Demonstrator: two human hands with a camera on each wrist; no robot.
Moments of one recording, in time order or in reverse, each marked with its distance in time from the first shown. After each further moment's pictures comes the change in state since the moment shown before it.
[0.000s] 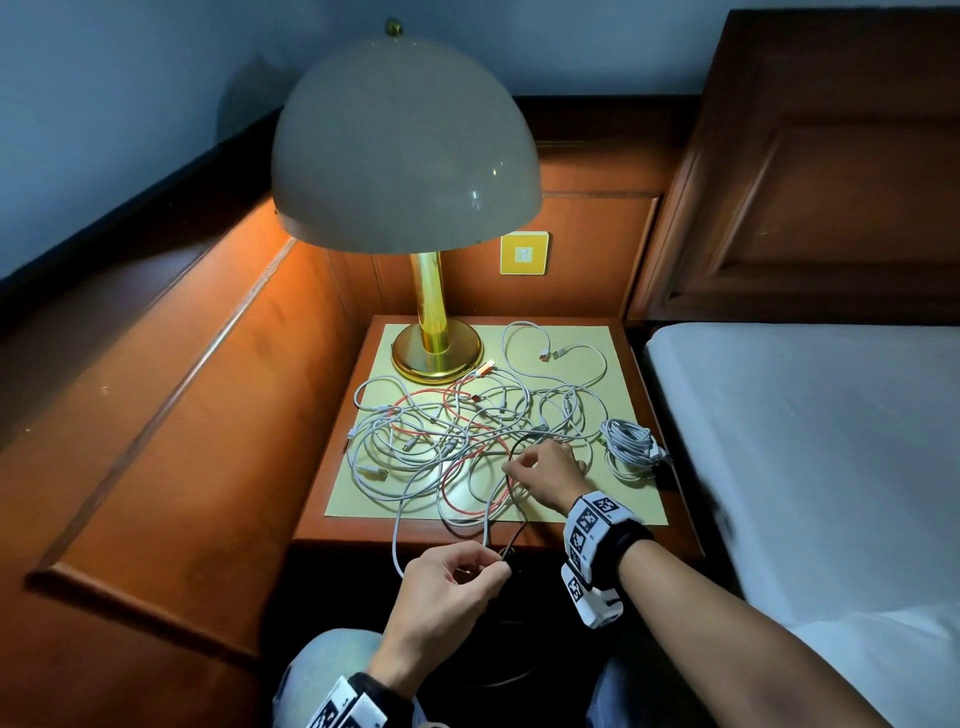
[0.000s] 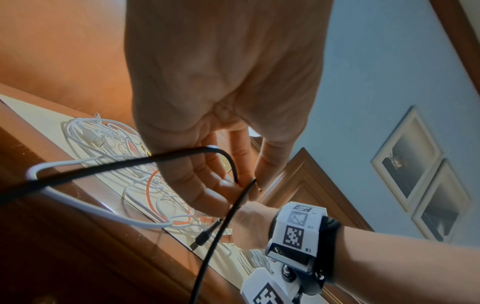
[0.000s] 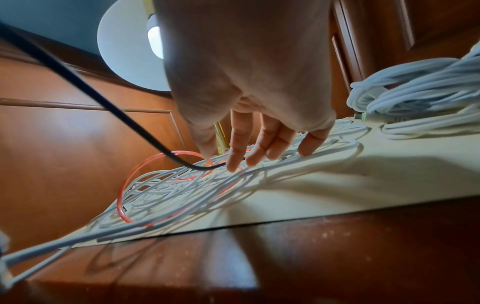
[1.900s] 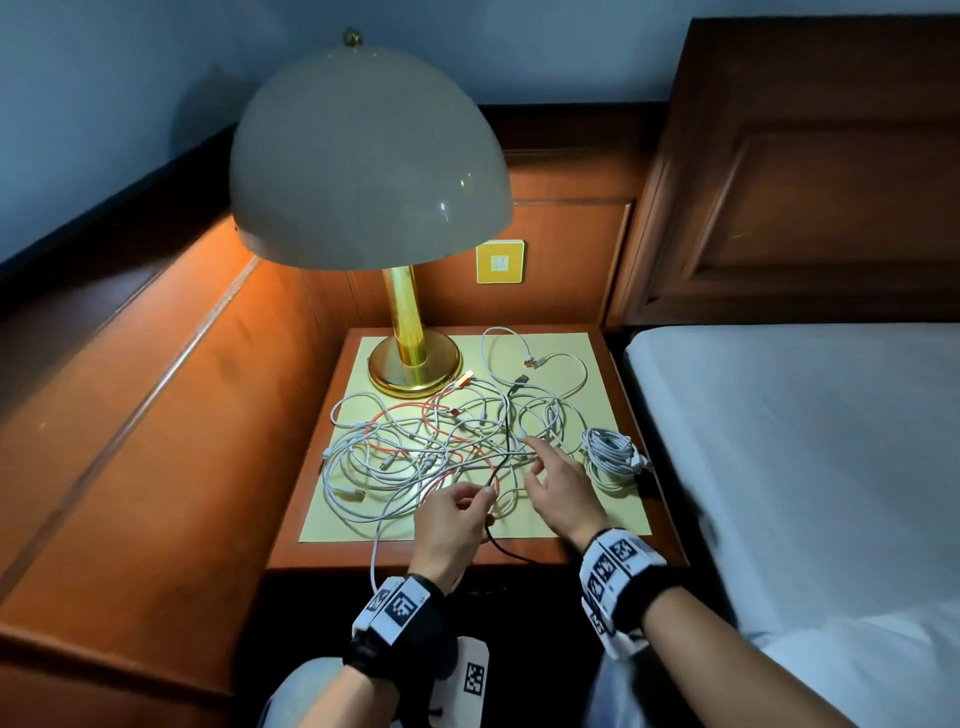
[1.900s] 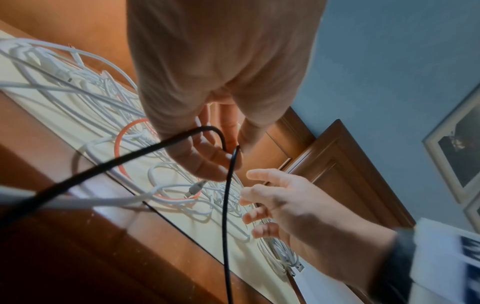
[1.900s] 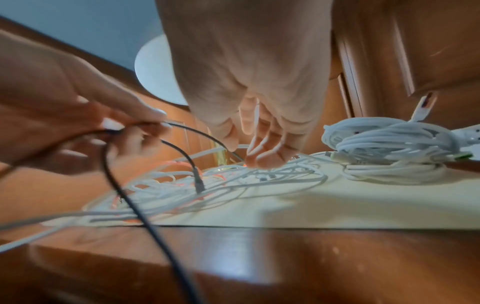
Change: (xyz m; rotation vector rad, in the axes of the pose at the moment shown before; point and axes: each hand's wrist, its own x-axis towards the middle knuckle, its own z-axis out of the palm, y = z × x) left_hand 0.108 -0.005 0.032 -0.104 0.214 -0.051; right_hand -0.012 0.033 -0.018 0.087 0.189 -0.242
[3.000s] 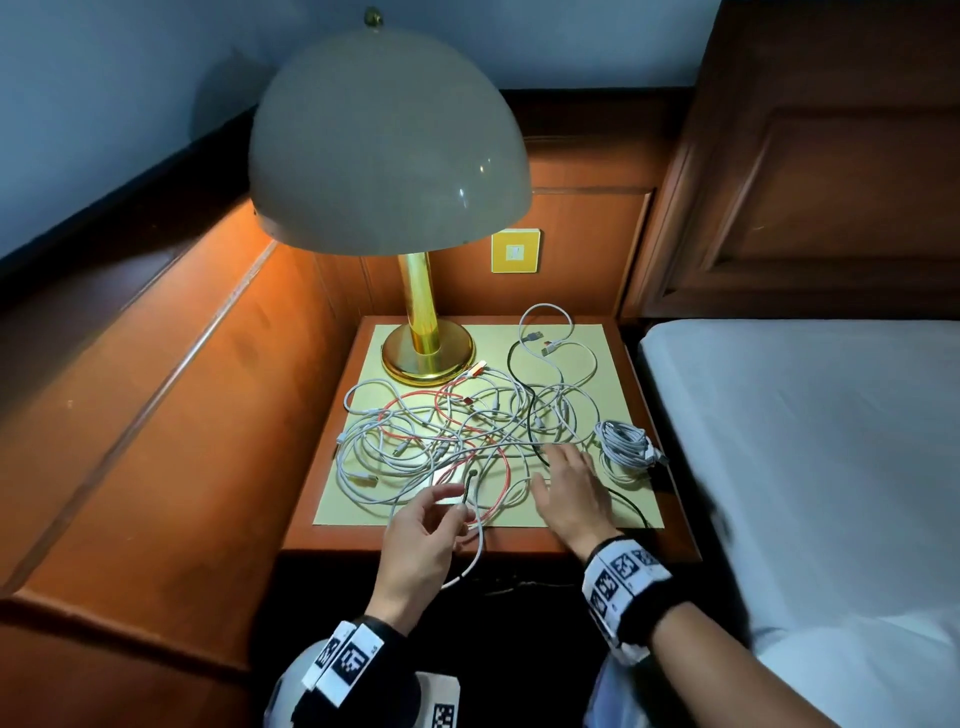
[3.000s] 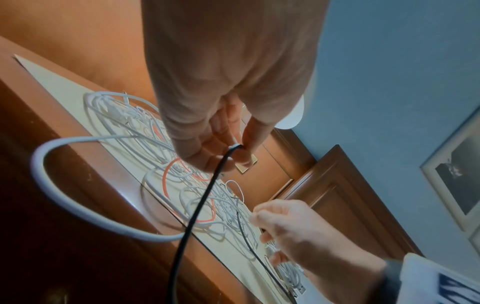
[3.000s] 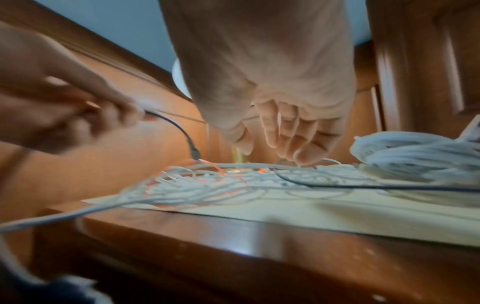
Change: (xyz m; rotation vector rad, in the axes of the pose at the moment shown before) left_hand -0.039 -0.013 -0.045 -0.235 0.004 0.057; right_hand -0.022 -0.025 0.000 -0.257 0.014 0.021
